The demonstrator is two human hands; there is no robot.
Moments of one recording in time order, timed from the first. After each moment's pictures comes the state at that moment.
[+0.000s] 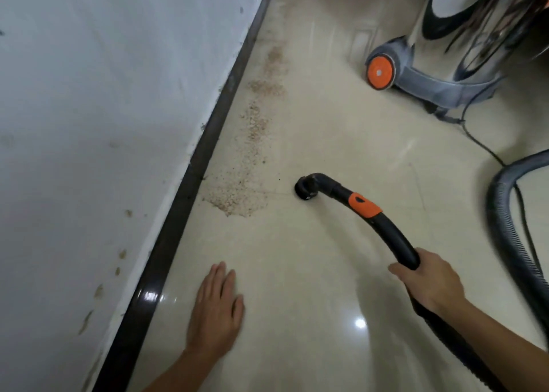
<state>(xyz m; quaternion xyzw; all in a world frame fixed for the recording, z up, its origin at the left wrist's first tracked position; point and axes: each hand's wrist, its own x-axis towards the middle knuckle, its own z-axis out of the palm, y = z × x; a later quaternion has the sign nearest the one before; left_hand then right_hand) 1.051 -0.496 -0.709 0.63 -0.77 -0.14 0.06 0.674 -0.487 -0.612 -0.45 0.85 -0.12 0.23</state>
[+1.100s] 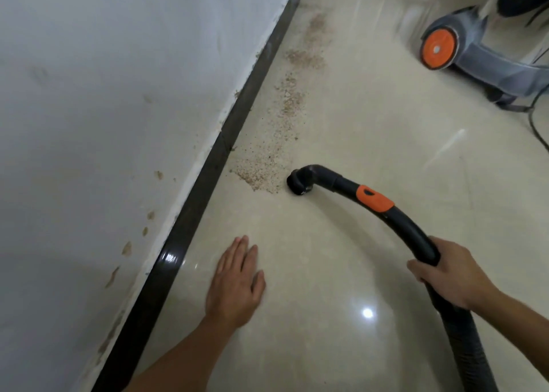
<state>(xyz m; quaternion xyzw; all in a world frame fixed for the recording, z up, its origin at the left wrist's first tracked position) 1.051 -0.497 -0.728 0.64 -0.76 -0.12 0.09 0.671 -0.515 -0.631 -0.56 0.78 -0.10 0.26</state>
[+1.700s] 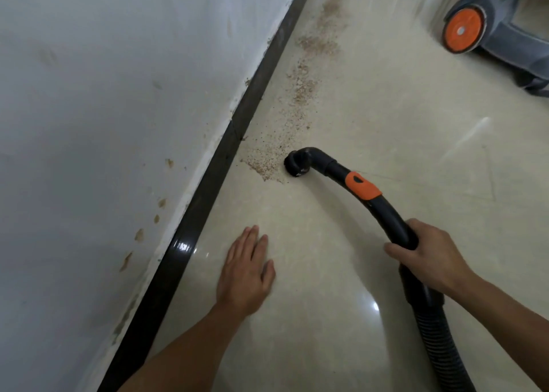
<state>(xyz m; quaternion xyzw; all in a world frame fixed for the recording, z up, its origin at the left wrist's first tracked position) 1.053 -0.498 -0.736 0.64 -0.76 -0.10 0.09 0.726 -0.526 -0.630 -0.60 0.73 -0.14 0.29</state>
